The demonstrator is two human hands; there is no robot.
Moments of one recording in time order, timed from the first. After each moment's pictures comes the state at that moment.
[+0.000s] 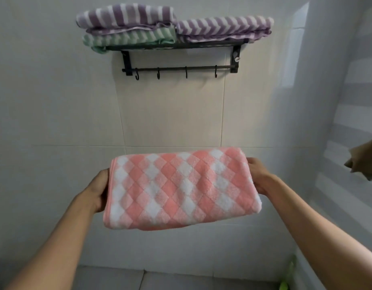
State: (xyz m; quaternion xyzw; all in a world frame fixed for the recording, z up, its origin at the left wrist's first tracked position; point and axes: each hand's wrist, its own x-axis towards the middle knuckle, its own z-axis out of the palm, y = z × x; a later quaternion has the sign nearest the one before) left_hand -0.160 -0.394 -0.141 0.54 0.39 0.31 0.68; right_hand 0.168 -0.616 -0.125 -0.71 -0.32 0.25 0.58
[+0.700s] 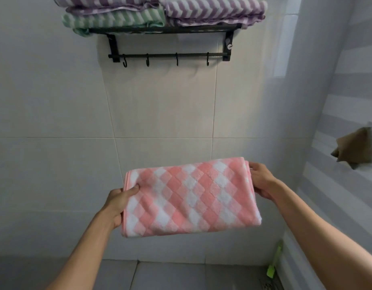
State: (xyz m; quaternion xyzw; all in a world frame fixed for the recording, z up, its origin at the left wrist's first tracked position) left_hand -0.109 -0.408 -0.223 0.54 0.45 0.32 0.63; right_hand 0.206 -0.633 -0.174 -0.75 -0.27 0.22 0.57
